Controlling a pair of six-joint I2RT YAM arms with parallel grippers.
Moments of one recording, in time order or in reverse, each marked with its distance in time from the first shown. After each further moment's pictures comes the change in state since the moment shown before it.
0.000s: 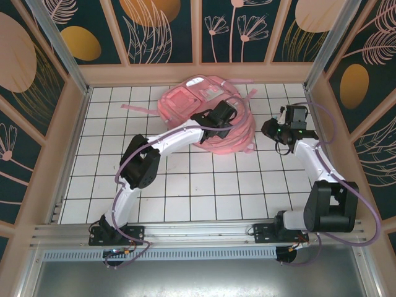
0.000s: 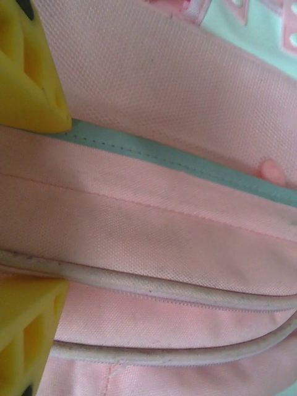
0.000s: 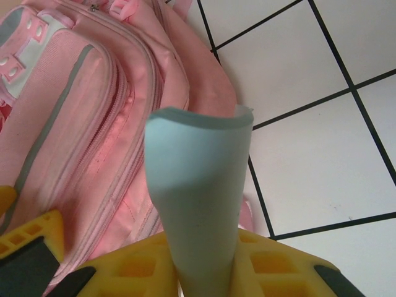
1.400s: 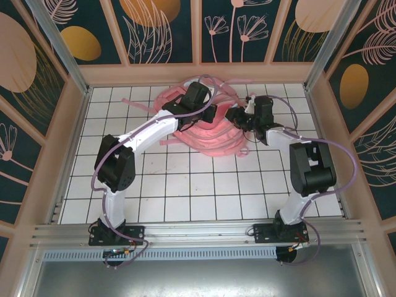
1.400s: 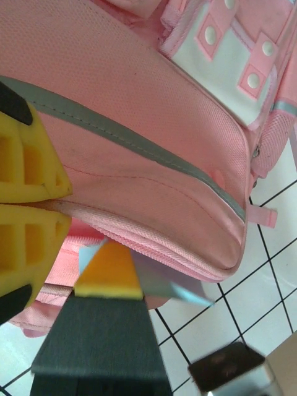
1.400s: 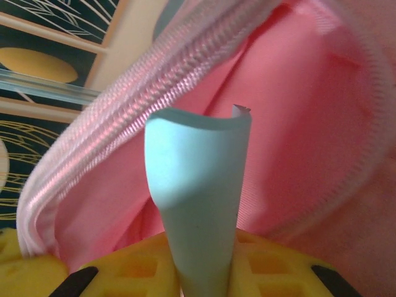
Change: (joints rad) left arm 0.153 -0.227 -0.150 0.097 0.375 -0.221; right arm 0.241 0.415 0.085 0.650 -0.333 0.415
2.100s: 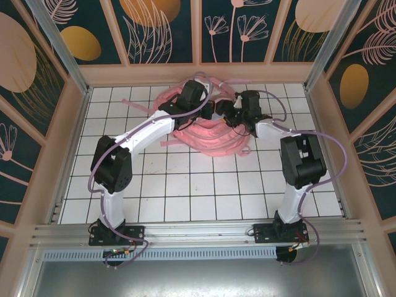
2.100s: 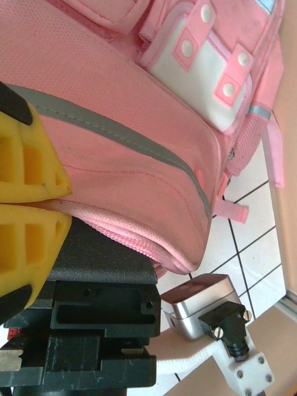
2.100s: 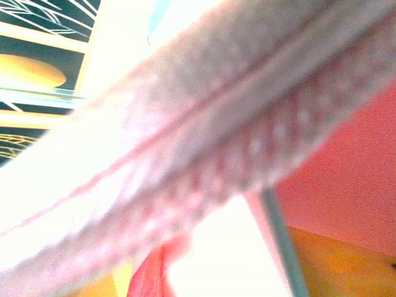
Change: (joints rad) left arm 0.014 -0.035 -0.044 0.086 0.013 -0.050; right arm 0.083 0.074 0.170 -0.158 0.103 0.058
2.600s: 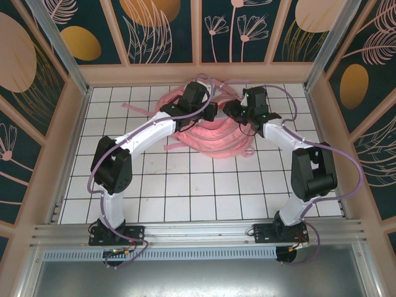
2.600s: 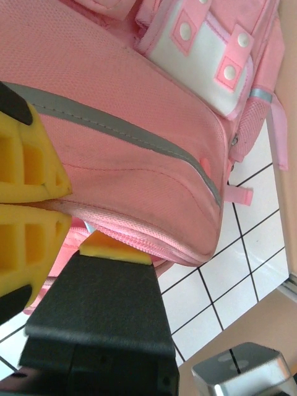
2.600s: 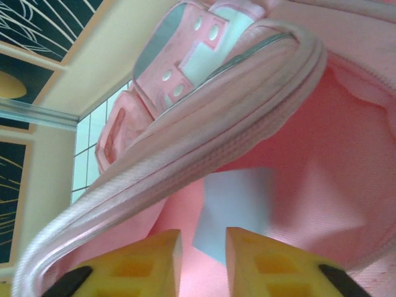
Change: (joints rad) left arm -0.014 -0.007 -0.013 0.013 0.026 -0.016; right arm -0.011 -0.135 -0.003 -0.179 0.168 -0.166
